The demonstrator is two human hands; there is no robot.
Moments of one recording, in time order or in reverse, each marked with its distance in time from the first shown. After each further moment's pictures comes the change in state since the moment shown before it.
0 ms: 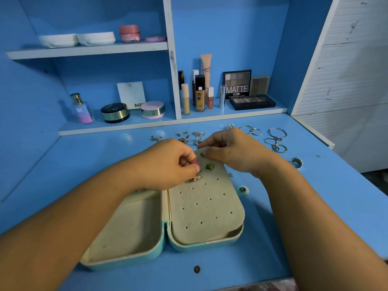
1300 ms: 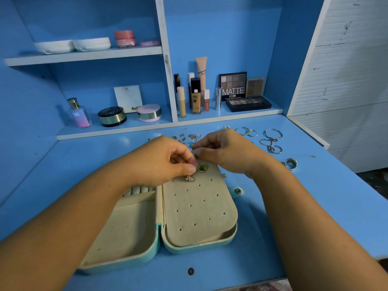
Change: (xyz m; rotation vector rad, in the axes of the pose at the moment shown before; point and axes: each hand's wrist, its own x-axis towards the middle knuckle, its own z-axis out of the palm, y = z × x) left_hand 0.005 0.000 -0.007 -0.031 -0.031 0.005; right_hand 0.001 0.001 -0.001 0.033 -0.015 -0.027
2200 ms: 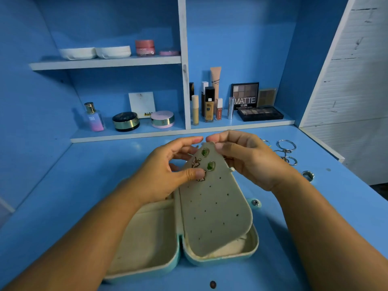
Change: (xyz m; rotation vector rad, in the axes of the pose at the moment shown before) left_hand -0.007 -0.040 0.008 -0.382 0.276 0.174; right_hand -0.004 -0.008 0.002 0.668 -0.084 -0.127
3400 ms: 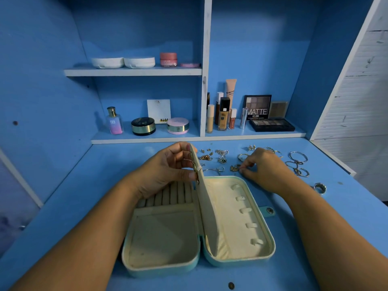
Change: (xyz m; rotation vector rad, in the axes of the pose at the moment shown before) left_hand 0.007 -0.039 -0.038 -0.578 -0.208 -0.004; right_hand 0.022 0.033 -0.037 -1.356 0.232 0.031
